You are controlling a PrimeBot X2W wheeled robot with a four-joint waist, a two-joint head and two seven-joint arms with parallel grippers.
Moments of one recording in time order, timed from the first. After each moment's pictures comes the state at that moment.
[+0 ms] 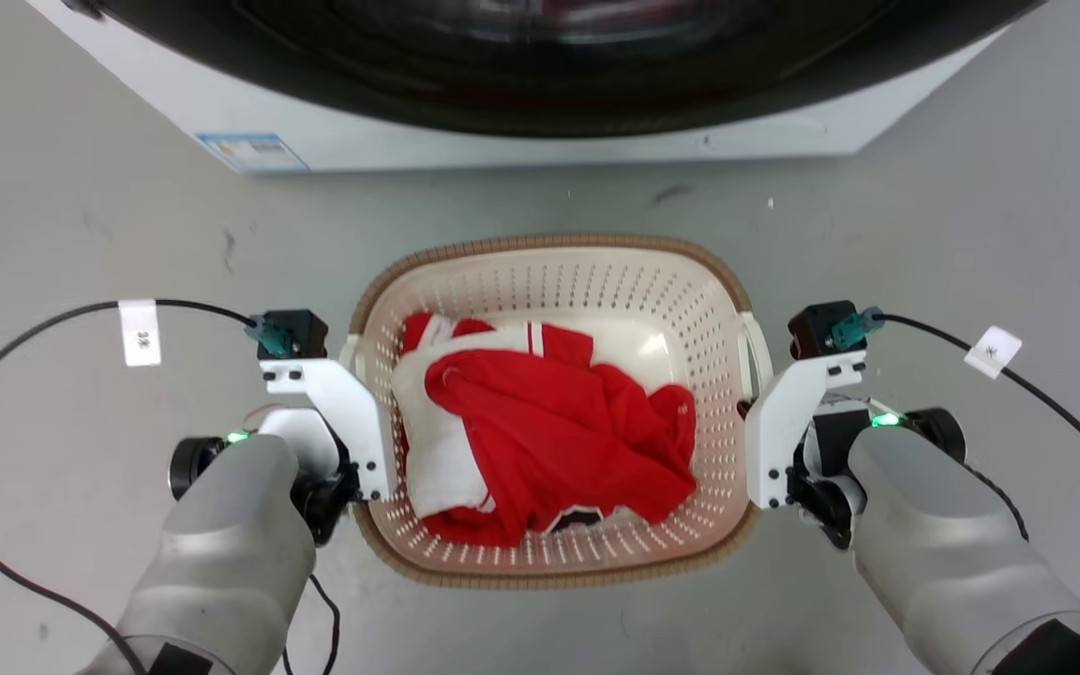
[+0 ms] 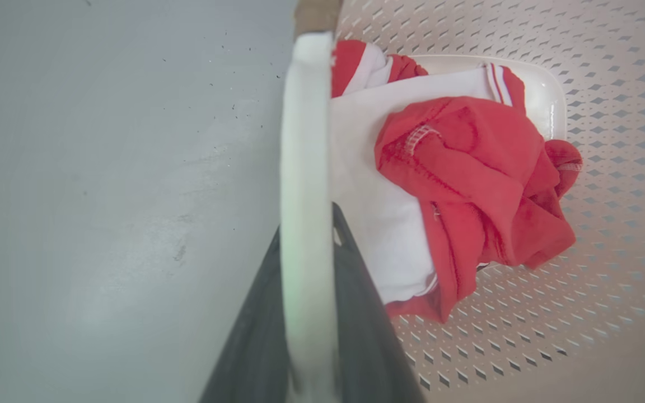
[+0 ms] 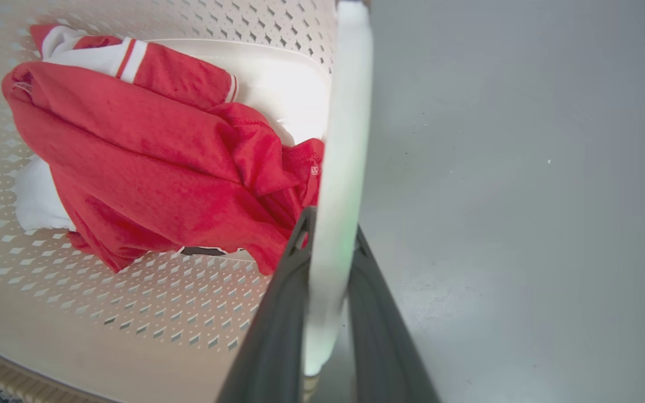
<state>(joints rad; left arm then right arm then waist) -0.84 0.16 -0.59 1.20 -0.75 -0.12 0.17 -0.85 -0.07 0.74 1.24 0.76 0.12 0.11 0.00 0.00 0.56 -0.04</state>
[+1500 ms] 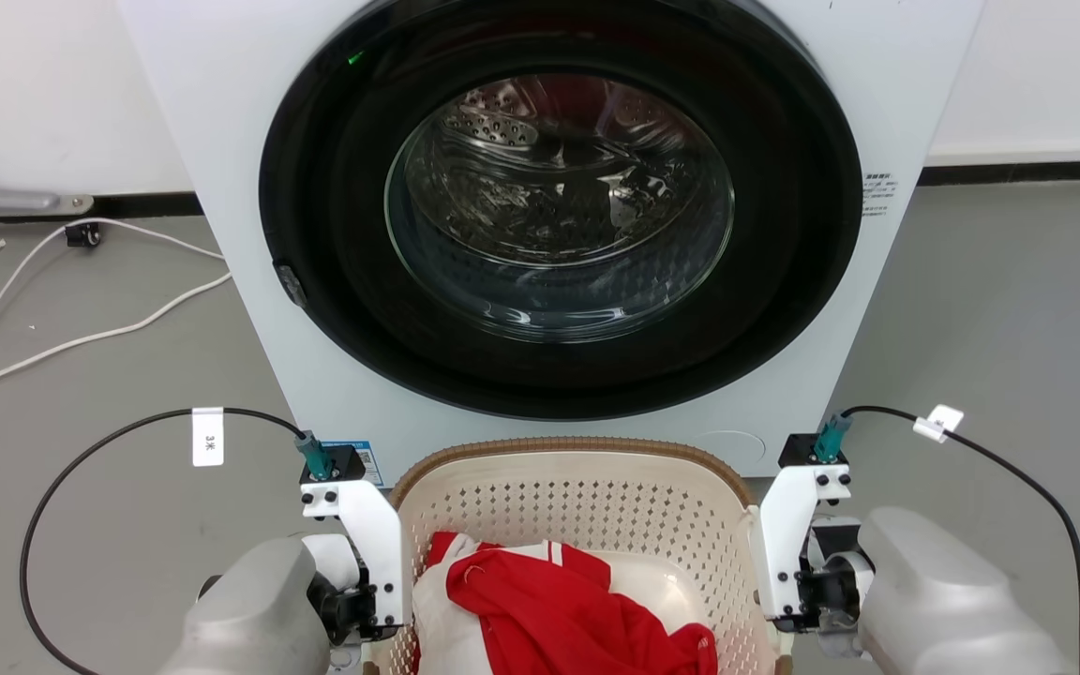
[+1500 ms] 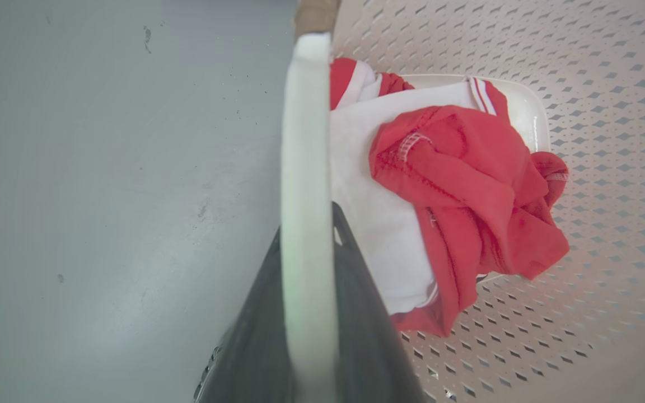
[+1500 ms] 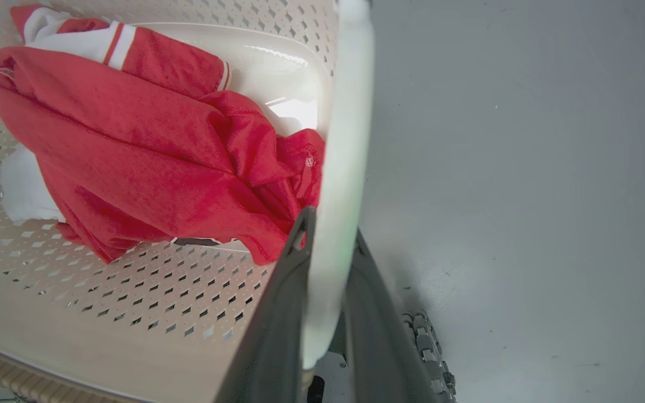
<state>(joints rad) -0.70 0.15 -0.77 1.23 -0.97 -0.12 0.46 -0.75 -0.07 0.80 1.29 0.92 0.12 0.59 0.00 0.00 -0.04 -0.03</state>
